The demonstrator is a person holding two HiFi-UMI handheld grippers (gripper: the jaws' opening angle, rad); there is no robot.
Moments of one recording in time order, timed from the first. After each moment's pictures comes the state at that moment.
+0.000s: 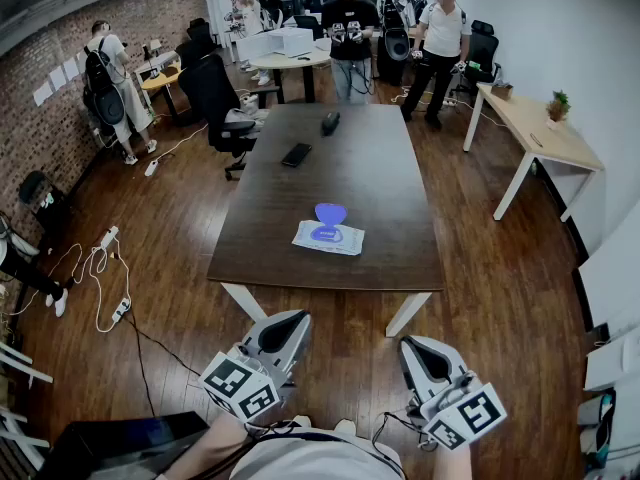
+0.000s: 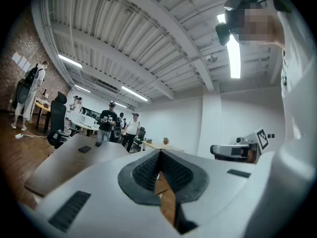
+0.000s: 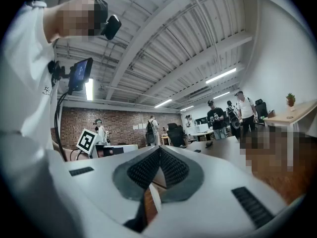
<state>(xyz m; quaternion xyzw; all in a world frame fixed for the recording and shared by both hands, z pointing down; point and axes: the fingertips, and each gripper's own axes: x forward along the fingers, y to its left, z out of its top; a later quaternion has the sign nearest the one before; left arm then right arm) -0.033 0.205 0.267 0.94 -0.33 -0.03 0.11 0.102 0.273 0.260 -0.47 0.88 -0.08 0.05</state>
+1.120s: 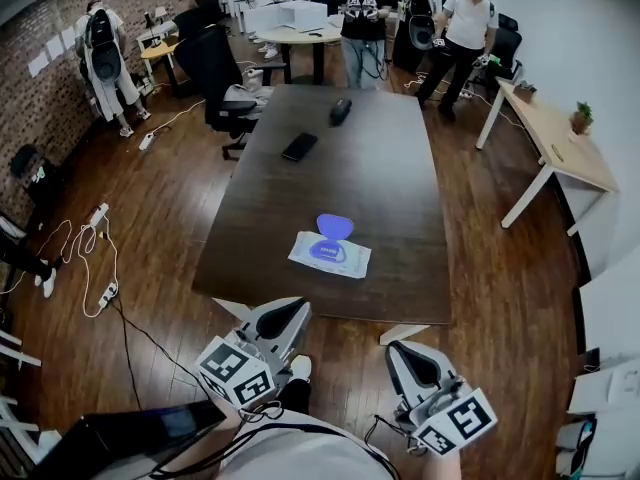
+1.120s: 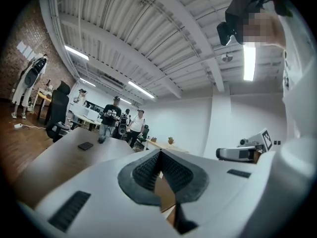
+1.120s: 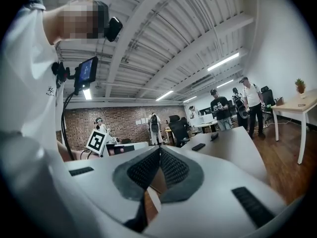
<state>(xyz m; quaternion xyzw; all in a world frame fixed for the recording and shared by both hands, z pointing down) -0.017 0.035 0.295 0.93 -0.33 -0.04 0.14 0.099 0.119 0.283 -0.44 0.89 -0.11 0.02</state>
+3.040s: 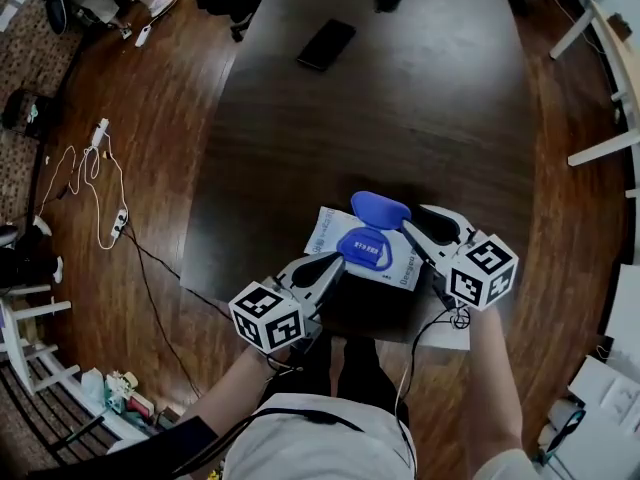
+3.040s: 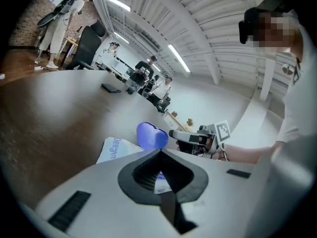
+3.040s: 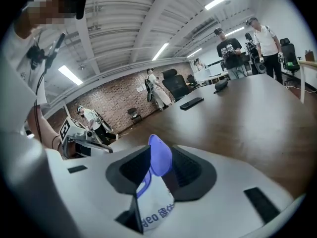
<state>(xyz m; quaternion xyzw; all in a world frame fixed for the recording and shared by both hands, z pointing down) -0.006 -0.210 0.547 0.86 -0.34 0.05 0.39 0.096 -0.280 0.548 -0.32 0.90 -0.27 -0.14</state>
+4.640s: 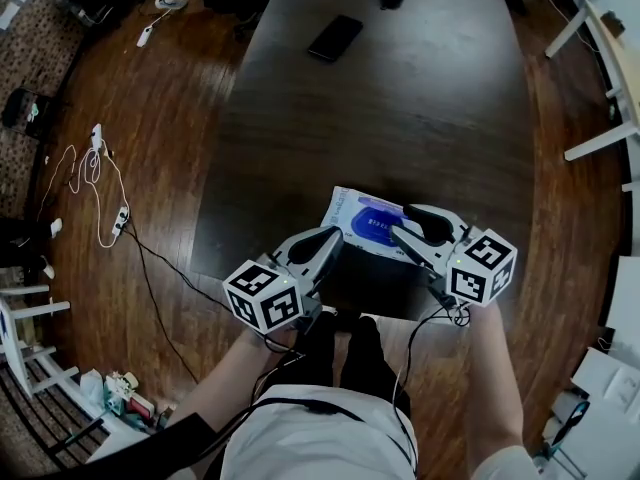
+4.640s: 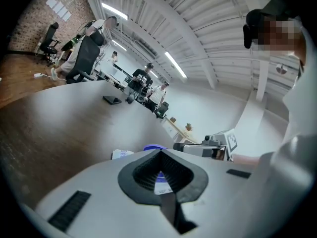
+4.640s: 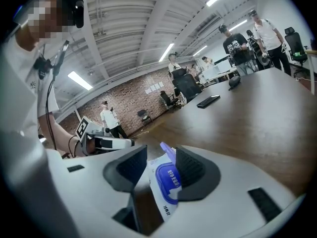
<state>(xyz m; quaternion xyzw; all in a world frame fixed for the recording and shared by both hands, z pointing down) -0.036 -0.204 0.515 0.87 -0.35 0.02 0.36 0.051 -0.224 0.518 -0.27 0.91 -0.28 -0.12</state>
